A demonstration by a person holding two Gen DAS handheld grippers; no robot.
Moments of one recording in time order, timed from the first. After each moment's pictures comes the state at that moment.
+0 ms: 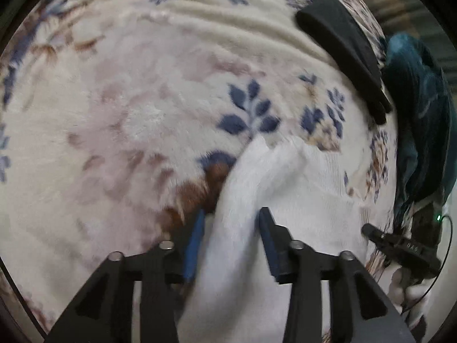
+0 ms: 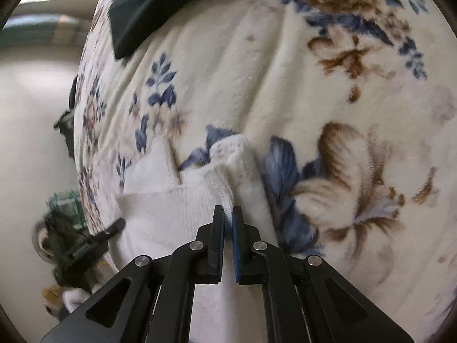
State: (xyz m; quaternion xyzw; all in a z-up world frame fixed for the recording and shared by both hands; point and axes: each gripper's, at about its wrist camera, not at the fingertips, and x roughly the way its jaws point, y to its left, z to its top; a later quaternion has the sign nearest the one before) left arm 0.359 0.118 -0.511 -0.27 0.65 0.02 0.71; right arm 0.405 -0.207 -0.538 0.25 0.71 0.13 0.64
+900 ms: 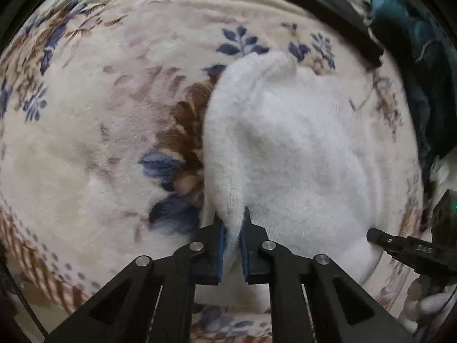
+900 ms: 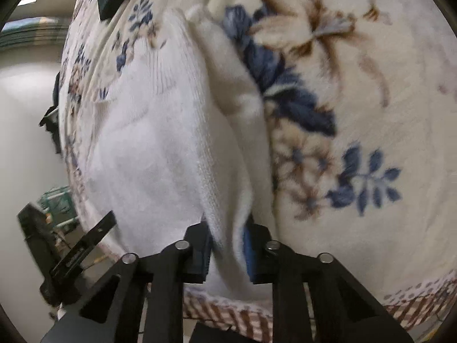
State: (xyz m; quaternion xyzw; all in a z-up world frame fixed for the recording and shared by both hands) left arm 0.267 0.069 -0.507 -0.20 0.65 0.03 0.73; right arm 0.257 -0.200 -0.527 0.26 0.74 0.07 0.62
